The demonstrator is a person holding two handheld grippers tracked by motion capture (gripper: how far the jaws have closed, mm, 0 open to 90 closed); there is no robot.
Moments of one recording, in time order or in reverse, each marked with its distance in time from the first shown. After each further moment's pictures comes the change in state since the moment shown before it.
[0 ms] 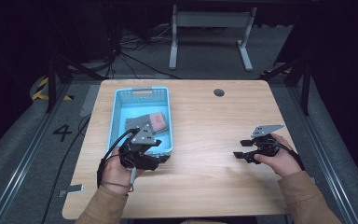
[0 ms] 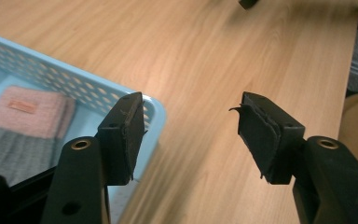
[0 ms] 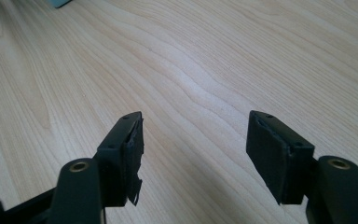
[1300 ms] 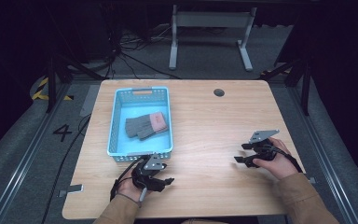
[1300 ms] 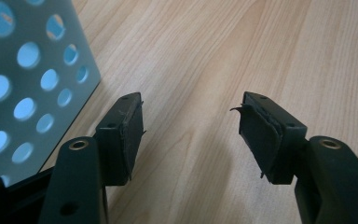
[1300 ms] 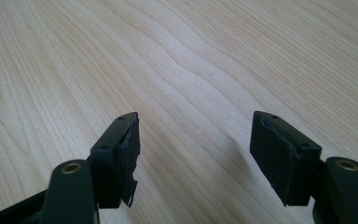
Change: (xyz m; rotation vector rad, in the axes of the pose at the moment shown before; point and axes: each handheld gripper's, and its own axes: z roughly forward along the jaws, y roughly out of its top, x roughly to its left) left arm -0.010 -0.078 0.083 0.042 -0.045 -0.038; right arm -0.005 -0.020 0.017 0.058 -0.044 -0.049
